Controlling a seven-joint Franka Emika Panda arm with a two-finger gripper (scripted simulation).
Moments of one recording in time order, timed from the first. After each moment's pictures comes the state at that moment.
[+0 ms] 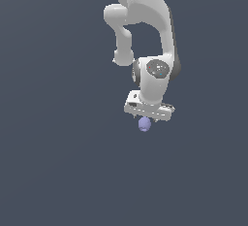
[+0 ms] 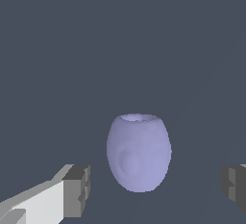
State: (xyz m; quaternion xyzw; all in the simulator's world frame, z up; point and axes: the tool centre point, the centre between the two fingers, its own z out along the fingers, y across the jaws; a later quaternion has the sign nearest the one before) arm -0.008 0.100 0.093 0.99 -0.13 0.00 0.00
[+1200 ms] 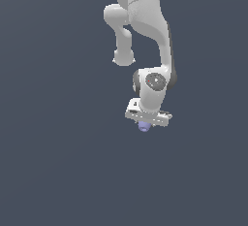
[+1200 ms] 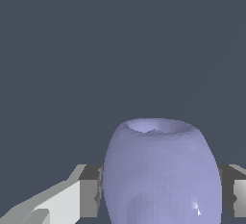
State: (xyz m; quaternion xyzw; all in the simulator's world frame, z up) arm -0.008 0.105 0.041 0.99 -0.13 0.00 0.00
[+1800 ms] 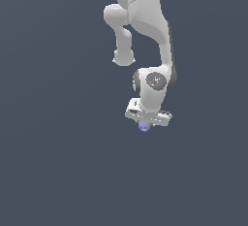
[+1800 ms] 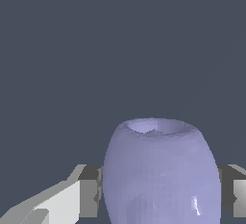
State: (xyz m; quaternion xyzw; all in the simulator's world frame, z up) arm -0.008 0.105 0.043 0.99 -0.13 0.00 0.00
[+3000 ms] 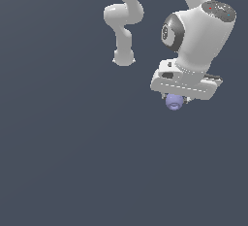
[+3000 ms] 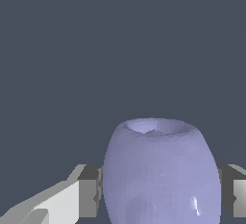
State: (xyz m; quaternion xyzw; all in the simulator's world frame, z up) arm -0.006 0.194 0.236 0.99 -0.13 0.00 0.00
